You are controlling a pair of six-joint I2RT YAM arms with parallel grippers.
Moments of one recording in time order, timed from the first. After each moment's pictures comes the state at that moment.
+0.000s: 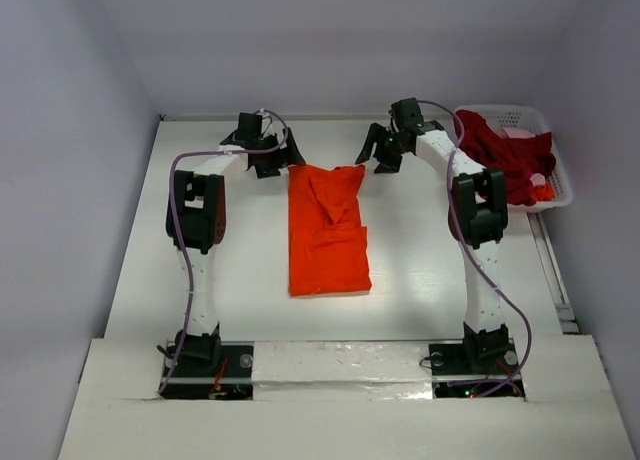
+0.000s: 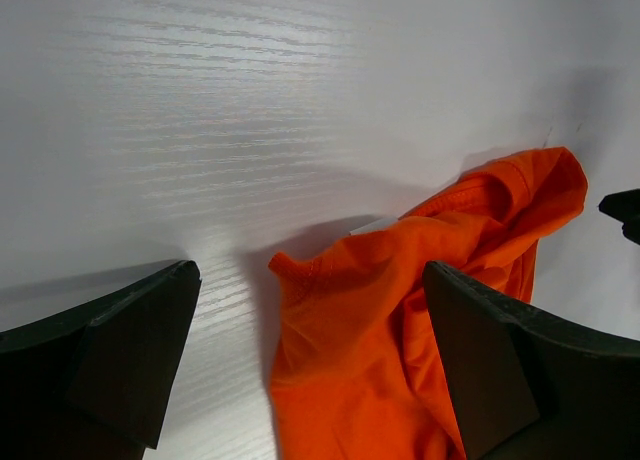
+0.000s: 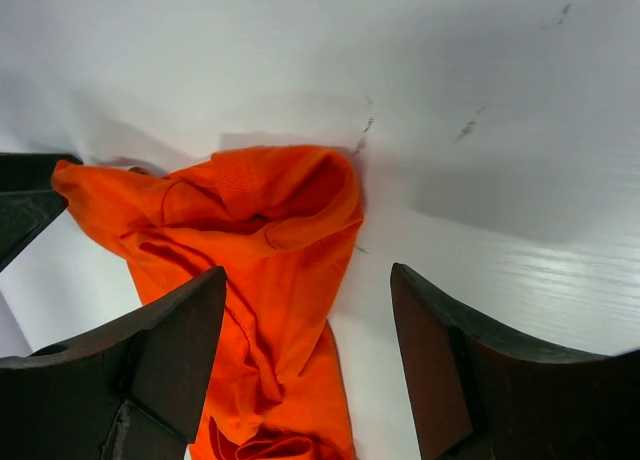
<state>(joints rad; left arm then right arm) -0.19 2.24 1.70 -0.29 0.39 -0.47 0.26 2.32 2.00 -0.61 -0.35 0.57</state>
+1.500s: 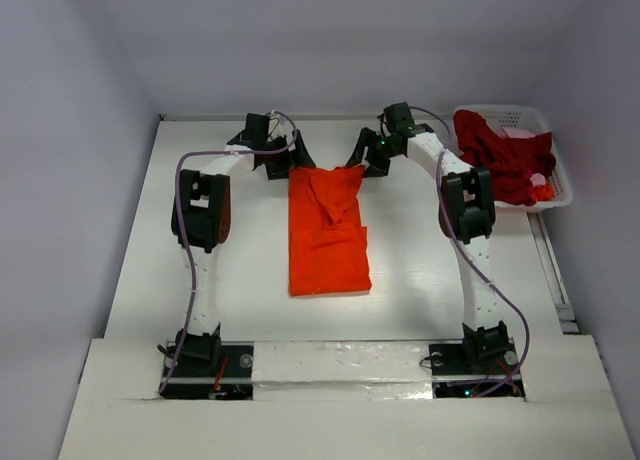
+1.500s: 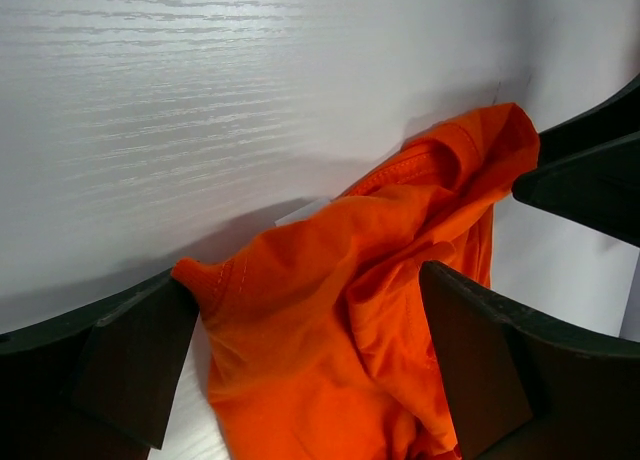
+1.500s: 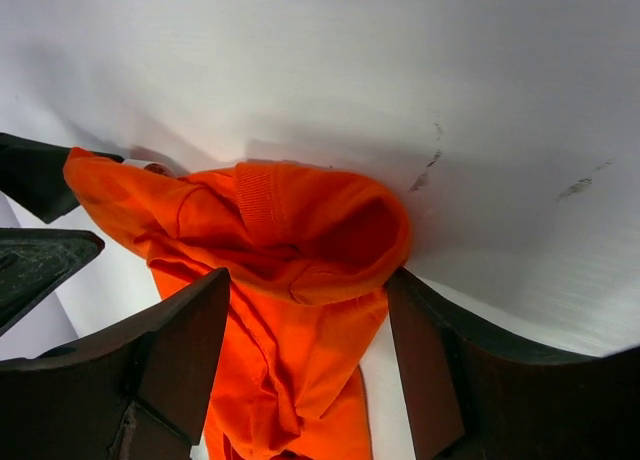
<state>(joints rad) -0.22 2.27 1.73 -0.30 0.51 -0.47 0.27 2.45 2.11 -0.62 -0.47 0.58</state>
